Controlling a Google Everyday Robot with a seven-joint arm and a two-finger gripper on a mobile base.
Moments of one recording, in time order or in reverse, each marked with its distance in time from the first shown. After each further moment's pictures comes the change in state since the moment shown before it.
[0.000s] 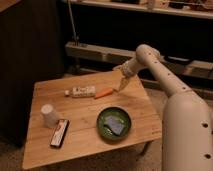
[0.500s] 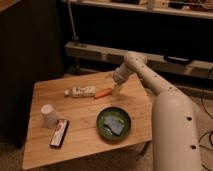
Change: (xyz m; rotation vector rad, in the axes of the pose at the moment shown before) arm -0.004 0.019 0.054 -0.110 0.022 -0.018
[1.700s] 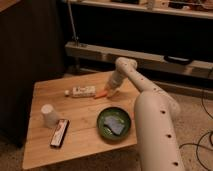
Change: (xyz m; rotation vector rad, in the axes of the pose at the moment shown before) arm 0.022 -0.007 0.051 -0.062 0.051 0.119
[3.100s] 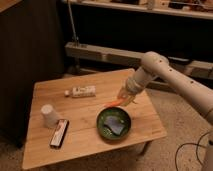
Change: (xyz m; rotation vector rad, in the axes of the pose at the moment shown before) arm -0.055 0.205 -0.146 -0.091 -0.127 0.017
